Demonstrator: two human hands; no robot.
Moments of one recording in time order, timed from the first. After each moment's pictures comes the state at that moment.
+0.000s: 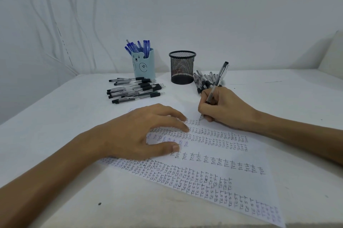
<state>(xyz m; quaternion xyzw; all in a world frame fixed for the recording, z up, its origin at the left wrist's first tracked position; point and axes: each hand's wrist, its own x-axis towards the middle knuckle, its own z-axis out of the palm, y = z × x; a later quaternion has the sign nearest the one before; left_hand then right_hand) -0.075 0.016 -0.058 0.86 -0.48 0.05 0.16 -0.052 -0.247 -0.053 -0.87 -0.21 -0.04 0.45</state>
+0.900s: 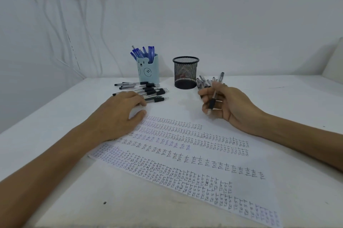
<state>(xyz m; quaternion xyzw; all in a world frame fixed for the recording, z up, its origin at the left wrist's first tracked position) -0.038 0.064 -0.066 0.95 -0.22 0.18 0.11 -0.036 -0.251 -0.050 -0.64 -0.07 0.06 0.76</state>
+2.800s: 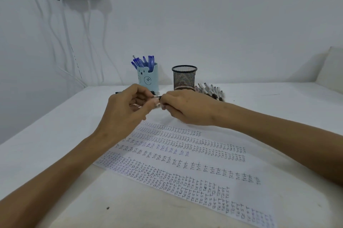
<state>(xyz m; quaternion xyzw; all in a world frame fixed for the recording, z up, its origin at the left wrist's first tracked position) -0.057 0.027 -0.050 0.80 -0.21 0.25 0.50 -0.003 -0.191 -0.035 -0.85 -0.48 -0.22 0.05</state>
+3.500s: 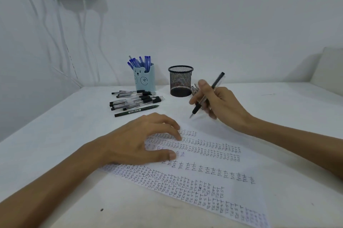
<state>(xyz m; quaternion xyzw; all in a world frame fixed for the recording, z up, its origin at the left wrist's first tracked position) -0.076 0.017 -0.055 0.88 -0.44 0.04 0.18 -0.034 -0.250 -0.041 -0.80 -0.20 -0.11 0.55</state>
